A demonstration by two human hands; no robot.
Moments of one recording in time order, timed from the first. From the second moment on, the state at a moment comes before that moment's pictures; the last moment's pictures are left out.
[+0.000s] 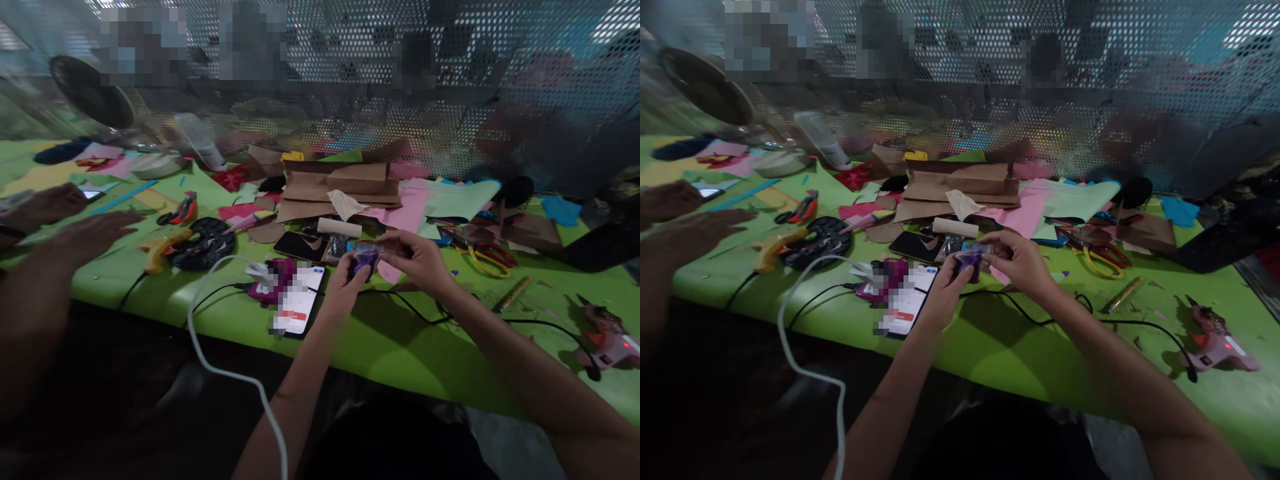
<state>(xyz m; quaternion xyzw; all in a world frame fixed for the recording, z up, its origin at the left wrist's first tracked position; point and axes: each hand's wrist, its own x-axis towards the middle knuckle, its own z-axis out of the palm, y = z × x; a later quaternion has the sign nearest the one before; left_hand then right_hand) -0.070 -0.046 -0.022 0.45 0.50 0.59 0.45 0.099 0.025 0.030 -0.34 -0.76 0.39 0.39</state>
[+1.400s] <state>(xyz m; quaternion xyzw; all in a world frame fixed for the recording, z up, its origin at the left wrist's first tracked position) -0.070 -0.043 -0.026 0.42 0.46 0.62 0.47 0.101 0.039 0.026 -0.35 -0.75 0.44 0.34</state>
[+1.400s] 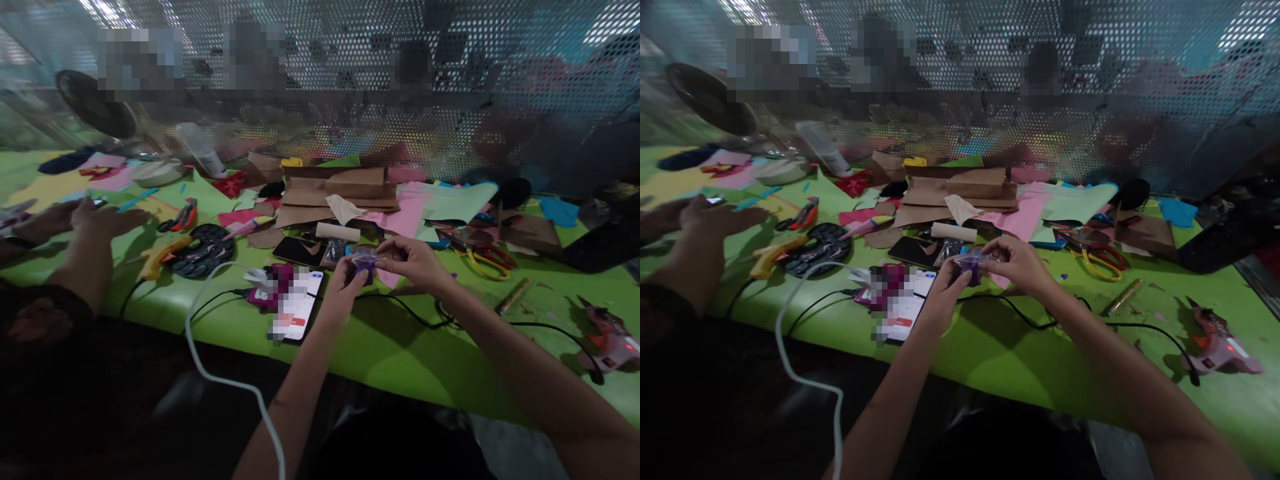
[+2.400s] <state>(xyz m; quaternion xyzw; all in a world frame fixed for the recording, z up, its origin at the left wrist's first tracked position) -0.071 -0.047 -0.020 0.47 0.54 0.61 0.34 0.095 0.025 0.032 -0.35 -0.82 0.34 0.31</state>
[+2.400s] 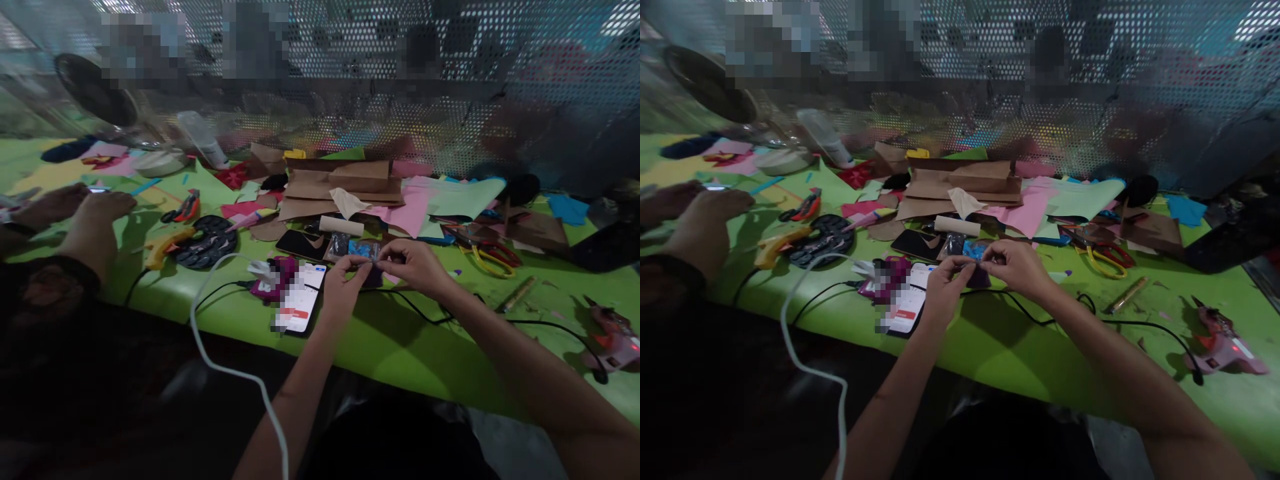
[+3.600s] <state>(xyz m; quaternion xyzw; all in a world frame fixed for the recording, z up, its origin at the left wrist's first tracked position) -0.068 -0.042 -0.024 0.45 0.51 0.57 0.46 0.091 0.025 0.032 -0.36 -0.69 0.48 0.42</state>
